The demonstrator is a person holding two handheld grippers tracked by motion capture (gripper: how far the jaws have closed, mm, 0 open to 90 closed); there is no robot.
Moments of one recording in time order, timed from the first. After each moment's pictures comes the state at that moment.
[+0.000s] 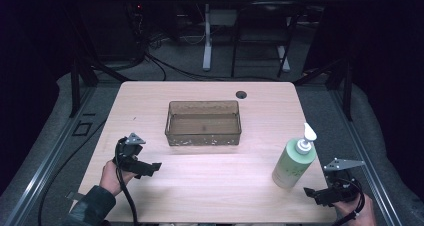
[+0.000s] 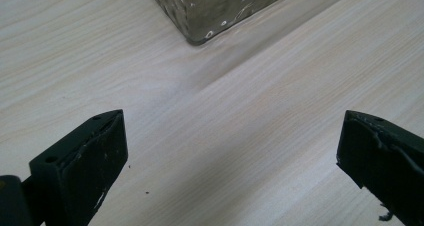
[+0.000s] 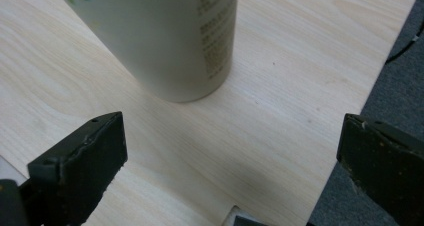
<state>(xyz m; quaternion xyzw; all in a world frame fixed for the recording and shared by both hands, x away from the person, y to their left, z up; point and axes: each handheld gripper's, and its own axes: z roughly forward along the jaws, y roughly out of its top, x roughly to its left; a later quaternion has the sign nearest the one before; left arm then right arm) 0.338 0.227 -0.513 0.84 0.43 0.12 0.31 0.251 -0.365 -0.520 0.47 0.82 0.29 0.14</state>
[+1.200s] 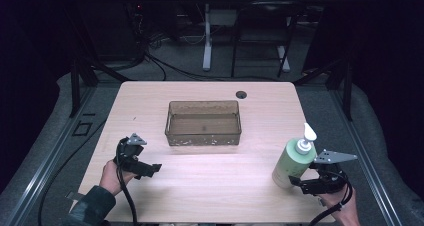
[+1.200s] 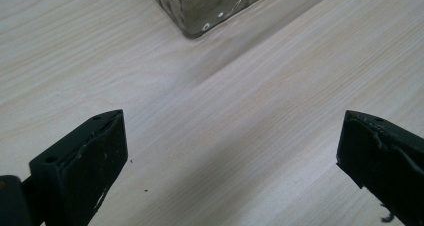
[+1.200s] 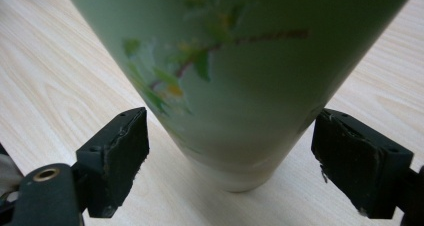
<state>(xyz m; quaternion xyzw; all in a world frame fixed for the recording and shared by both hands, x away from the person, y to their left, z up) 0.339 0.226 -0.515 0.85 0.42 0.12 0.30 0.265 -0.333 -0.505 0.43 0.81 0.38 0.15</state>
